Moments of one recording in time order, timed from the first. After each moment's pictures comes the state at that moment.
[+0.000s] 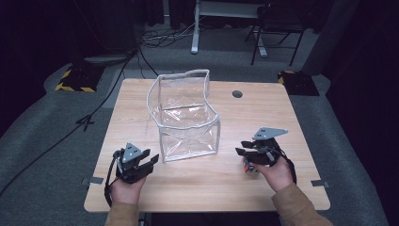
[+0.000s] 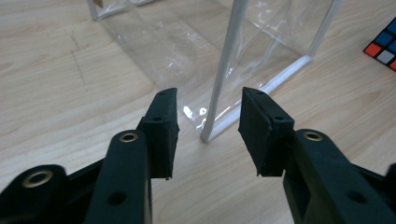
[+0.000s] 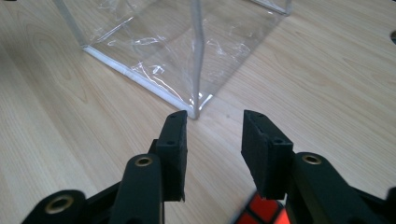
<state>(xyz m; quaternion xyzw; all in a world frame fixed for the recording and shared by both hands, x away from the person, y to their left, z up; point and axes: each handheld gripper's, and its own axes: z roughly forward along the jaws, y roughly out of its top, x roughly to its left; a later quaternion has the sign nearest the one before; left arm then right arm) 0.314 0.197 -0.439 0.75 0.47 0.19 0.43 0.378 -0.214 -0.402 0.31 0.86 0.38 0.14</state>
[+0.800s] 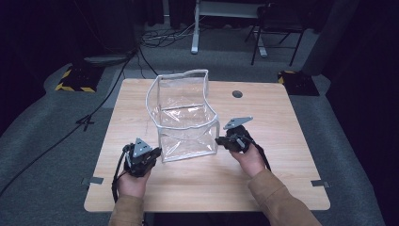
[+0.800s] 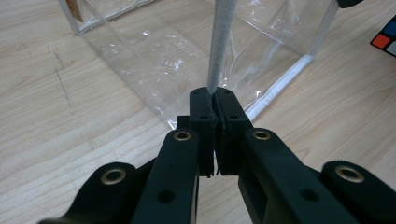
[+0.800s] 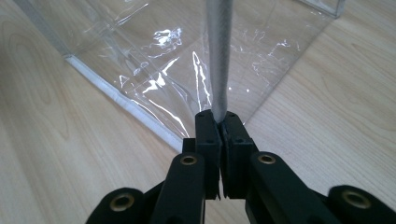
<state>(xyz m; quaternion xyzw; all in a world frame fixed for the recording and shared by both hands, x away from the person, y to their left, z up) 0.327 0.184 -0.441 0.78 0.44 0.20 0.40 0.428 -0.148 -0.426 0.30 0.88 0.36 0.11</state>
